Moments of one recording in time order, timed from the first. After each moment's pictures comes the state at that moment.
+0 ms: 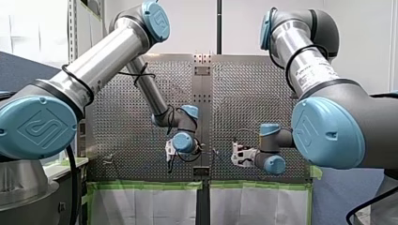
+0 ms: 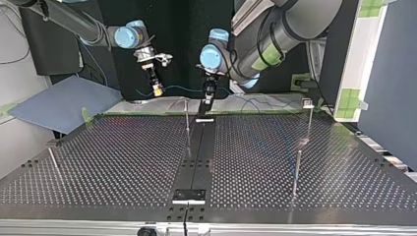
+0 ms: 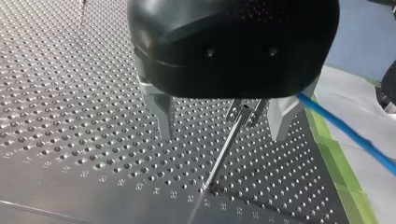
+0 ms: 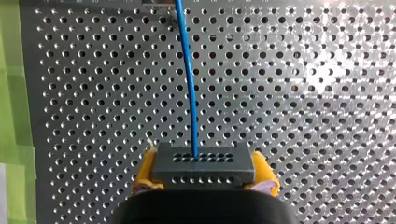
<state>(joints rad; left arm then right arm) -0.59 -2.34 -1.69 -2.52 -1.93 -1.78 1.92 -0.76 1.95 -1.17 1.27 1.57</state>
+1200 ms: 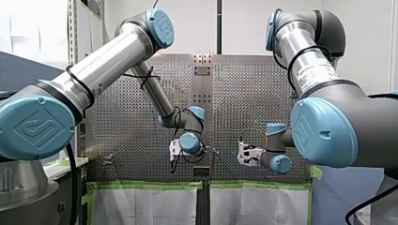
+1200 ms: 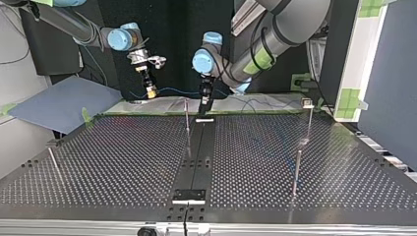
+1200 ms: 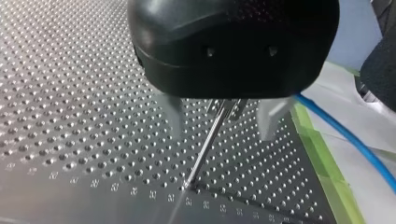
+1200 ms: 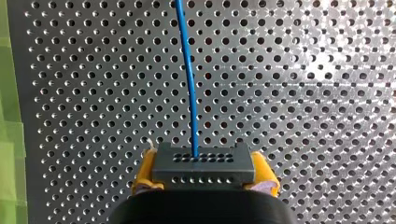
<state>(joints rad) -0.61 -2.40 -1.59 -2.61 -1.98 -1.74 1.87 -0.76 1.94 -1.17 1.22 1.57</state>
